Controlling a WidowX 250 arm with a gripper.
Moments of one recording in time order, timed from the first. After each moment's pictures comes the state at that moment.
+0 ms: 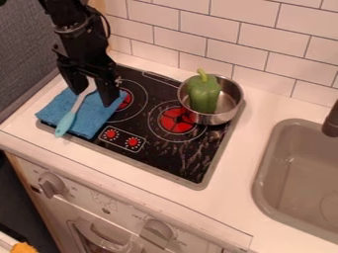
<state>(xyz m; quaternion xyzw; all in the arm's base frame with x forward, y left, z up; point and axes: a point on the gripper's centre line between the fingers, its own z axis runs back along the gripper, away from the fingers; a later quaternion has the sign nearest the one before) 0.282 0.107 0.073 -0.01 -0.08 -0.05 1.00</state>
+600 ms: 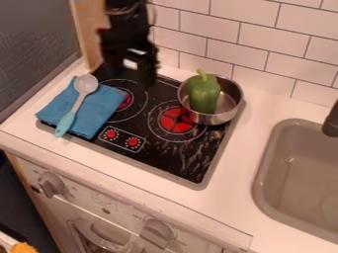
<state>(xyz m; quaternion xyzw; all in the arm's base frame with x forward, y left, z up) 0.336 0.068 0.078 -0.01 -0.04 -0.08 1.00</state>
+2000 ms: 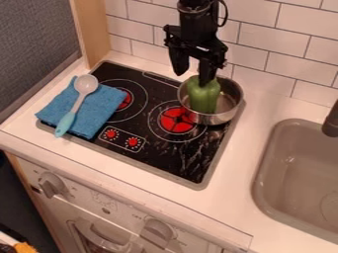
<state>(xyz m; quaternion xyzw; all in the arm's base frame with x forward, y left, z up) 0.386 0.002 0.069 -0.01 -0.07 -0.12 0.99</state>
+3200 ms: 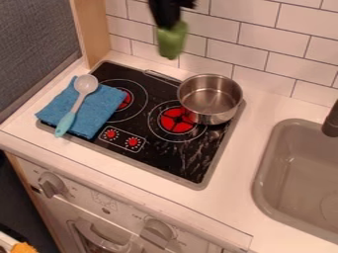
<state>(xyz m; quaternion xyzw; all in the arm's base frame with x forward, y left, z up) 0.404 0.091 0.130 -0.01 -0.15 -0.01 0.99</state>
